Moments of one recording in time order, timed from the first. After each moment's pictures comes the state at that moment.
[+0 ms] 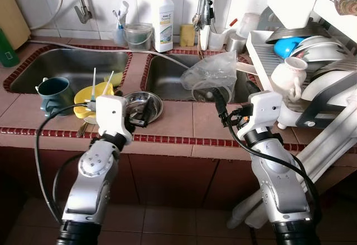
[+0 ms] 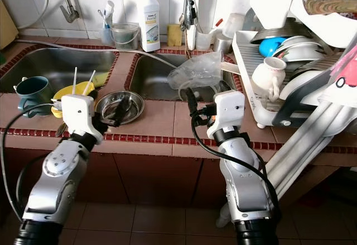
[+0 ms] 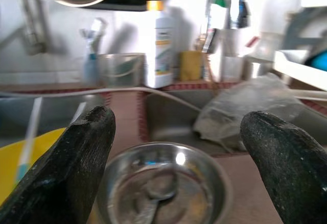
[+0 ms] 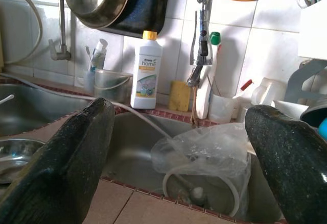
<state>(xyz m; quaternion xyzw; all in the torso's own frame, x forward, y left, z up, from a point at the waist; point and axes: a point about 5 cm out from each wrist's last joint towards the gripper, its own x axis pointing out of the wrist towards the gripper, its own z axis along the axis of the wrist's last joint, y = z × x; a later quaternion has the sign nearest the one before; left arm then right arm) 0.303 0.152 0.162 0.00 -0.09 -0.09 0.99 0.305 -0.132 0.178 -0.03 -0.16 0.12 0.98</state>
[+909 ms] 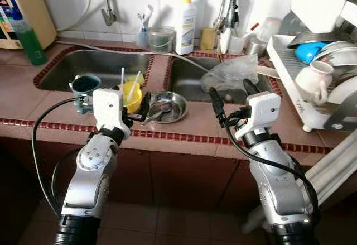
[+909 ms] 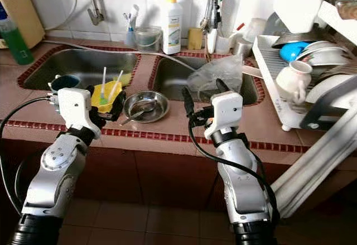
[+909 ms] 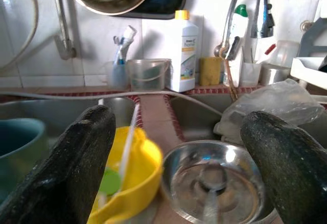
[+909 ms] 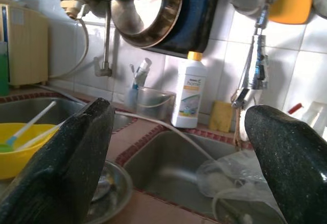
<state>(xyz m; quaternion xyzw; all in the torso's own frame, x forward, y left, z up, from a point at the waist) 0.309 0.145 0.170 0.00 -0.09 -0.11 0.99 0.302 -0.127 0.179 -0.03 -0.18 0.14 0.97</state>
